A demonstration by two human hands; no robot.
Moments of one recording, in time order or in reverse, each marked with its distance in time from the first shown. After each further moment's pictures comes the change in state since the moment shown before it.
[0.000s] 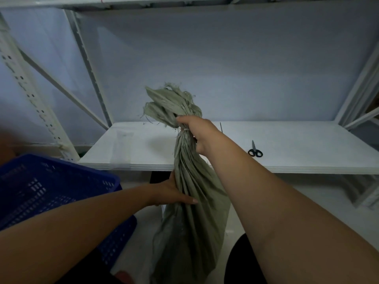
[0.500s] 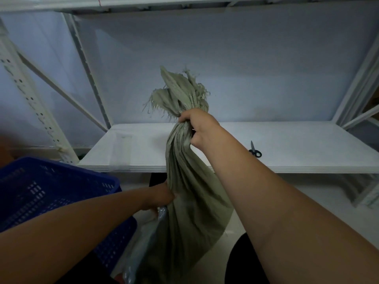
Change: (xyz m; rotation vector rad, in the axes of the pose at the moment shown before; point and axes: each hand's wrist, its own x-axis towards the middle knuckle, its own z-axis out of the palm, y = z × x) left_hand -0.016 -0.009 -0.003 -0.083 0.024 -0.056; right_hand -0.016 -0.021 0.005 0.104 0.065 0.014
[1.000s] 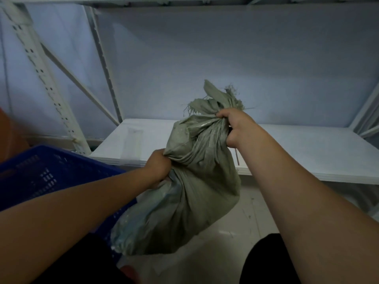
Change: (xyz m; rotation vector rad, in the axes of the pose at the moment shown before) left_hand -0.009 0.015 -0.047 -0.385 0.650 0.140; right_hand -0.003 -0.015 -0.033 0.021 -0.029 0.085
